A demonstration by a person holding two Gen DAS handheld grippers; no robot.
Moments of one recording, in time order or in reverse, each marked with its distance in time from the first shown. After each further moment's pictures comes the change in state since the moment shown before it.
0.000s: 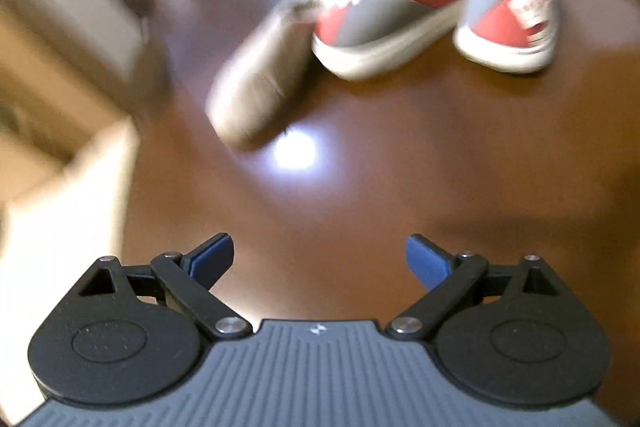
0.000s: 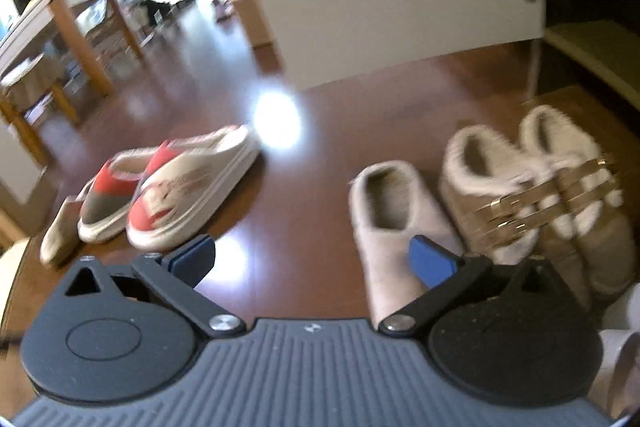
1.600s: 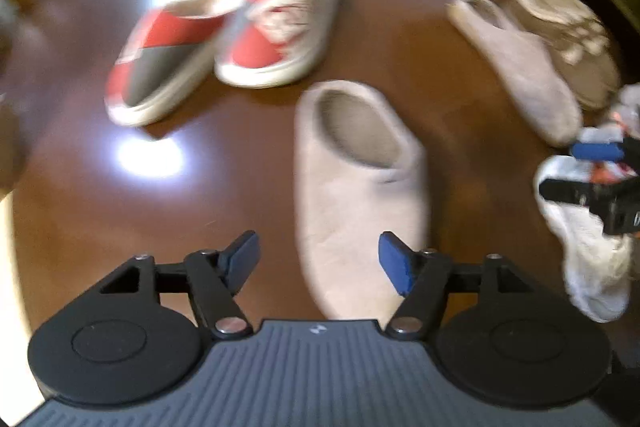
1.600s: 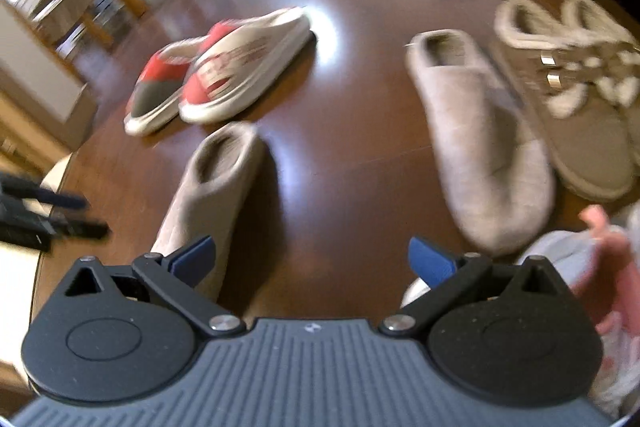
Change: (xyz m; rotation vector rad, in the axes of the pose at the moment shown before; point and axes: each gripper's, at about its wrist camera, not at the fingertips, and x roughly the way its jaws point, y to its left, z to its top) left arm -0.126 -0.083 0.017 -0.052 0.087 -0.435; right arm -0.015 0.036 -0.076 0.000 0.242 0.151
